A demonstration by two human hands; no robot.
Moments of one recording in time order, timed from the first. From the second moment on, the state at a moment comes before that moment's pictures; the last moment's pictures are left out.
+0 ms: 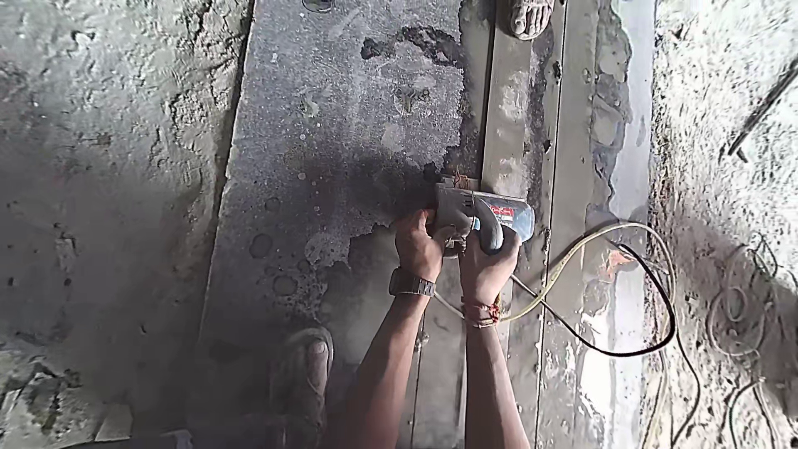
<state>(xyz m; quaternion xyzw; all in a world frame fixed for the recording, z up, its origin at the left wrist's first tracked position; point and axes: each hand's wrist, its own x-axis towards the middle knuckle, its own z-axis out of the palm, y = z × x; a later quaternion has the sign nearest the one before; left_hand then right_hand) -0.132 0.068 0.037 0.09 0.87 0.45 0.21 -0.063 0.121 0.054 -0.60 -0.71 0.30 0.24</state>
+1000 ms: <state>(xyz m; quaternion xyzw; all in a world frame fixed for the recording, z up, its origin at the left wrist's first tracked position) -0.148 0.084 0.041 0.11 0.87 0.44 0.20 -0.079 0.131 0.052 -0.60 -0.71 0.27 0.24</state>
